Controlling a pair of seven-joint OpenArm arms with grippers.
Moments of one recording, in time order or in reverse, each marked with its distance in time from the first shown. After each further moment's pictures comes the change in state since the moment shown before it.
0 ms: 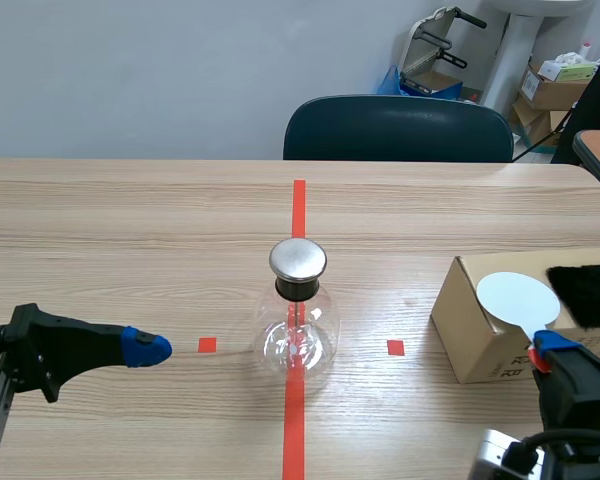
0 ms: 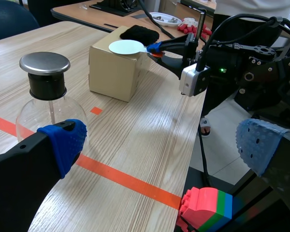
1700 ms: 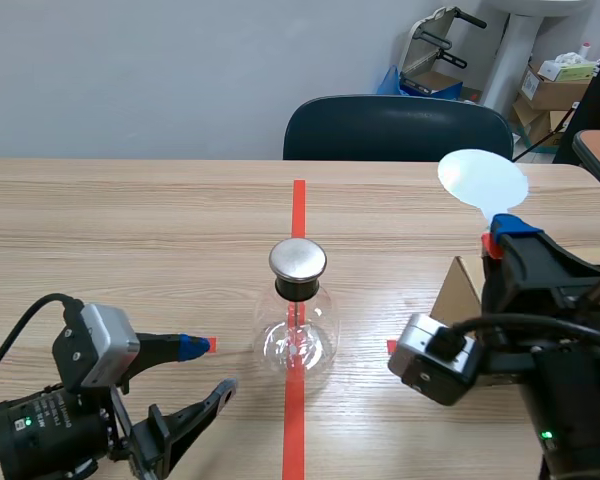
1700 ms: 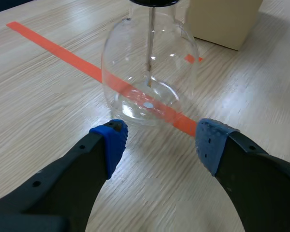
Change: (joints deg) left arm -12.9 24.0 0.0 -27.2 7.1 7.1 8.3; right arm -1.2 10.7 -24.5 16.2 1.3 -0.7 -26.8
